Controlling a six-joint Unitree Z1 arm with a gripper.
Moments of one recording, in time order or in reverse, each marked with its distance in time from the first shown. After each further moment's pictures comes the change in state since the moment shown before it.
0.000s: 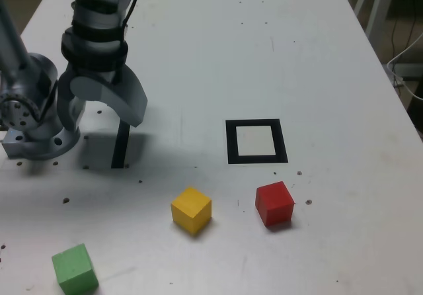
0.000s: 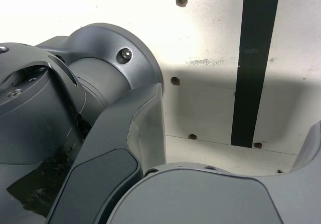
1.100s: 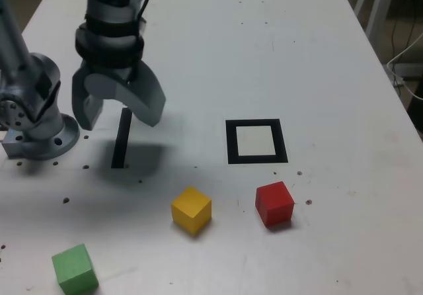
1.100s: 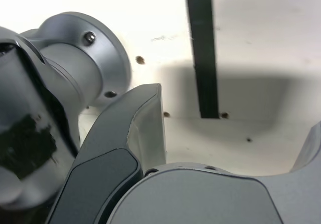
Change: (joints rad) arm -0.132 0.047 -0.157 0.064 -0.016 -0.050
